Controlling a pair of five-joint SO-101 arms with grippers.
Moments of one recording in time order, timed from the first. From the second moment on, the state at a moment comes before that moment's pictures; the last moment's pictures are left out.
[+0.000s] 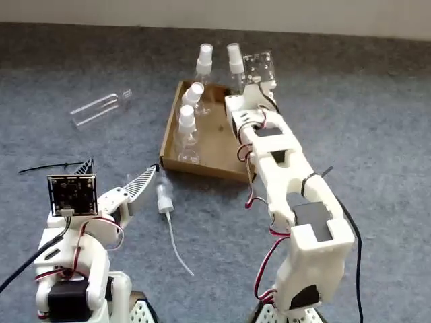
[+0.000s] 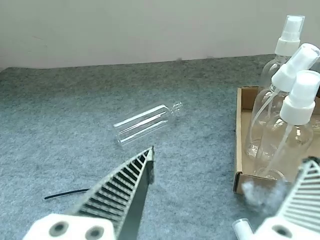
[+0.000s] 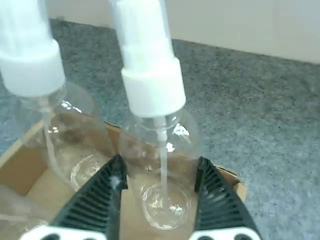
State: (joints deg) left arm -10.9 -104.0 71.4 59.1 -0.7; right arm -15.6 17.2 18.5 0.0 3.3
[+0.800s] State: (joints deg) left arm -10.9 -103.4 73.1 59.1 -0.7; right arm -15.7 17.1 19.3 -0.6 3.2
